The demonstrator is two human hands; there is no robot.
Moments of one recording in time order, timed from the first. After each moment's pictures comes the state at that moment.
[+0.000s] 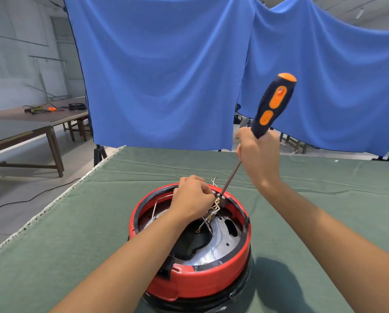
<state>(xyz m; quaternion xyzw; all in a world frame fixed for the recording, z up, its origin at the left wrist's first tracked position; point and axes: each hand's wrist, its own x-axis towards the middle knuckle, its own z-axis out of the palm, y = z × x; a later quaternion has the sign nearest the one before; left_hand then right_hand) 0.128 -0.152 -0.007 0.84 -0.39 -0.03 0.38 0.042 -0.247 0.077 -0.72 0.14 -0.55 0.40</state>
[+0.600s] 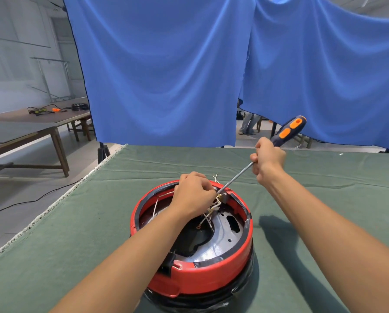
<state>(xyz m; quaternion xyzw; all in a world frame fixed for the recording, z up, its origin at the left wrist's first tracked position) 0.129 -0.151 -0.008 0.84 -0.40 -0.03 0.38 0.065 -0.311 0.048 -0.50 0.37 -0.45 0.64</state>
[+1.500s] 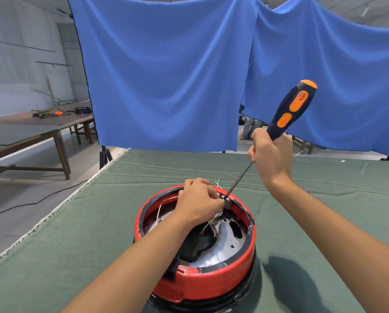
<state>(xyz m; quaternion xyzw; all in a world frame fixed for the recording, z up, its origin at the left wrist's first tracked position) 0.125 -0.150 -0.008 0.84 -0.41 -0.02 0.36 0.037 -0.257 0.077 -0.67 0.16 -0.54 0.48</state>
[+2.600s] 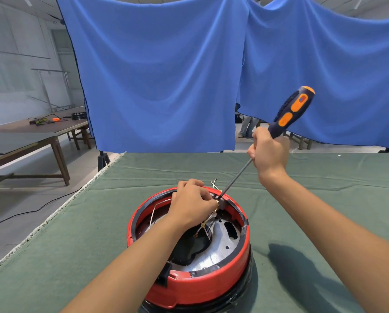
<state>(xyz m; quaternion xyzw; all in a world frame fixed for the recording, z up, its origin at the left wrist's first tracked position) 0.126 -0.150 -0.009 0.84 -0.41 -0.02 0.36 0.047 -0.290 0.071 -0.58 0.22 -0.54 0.57</state>
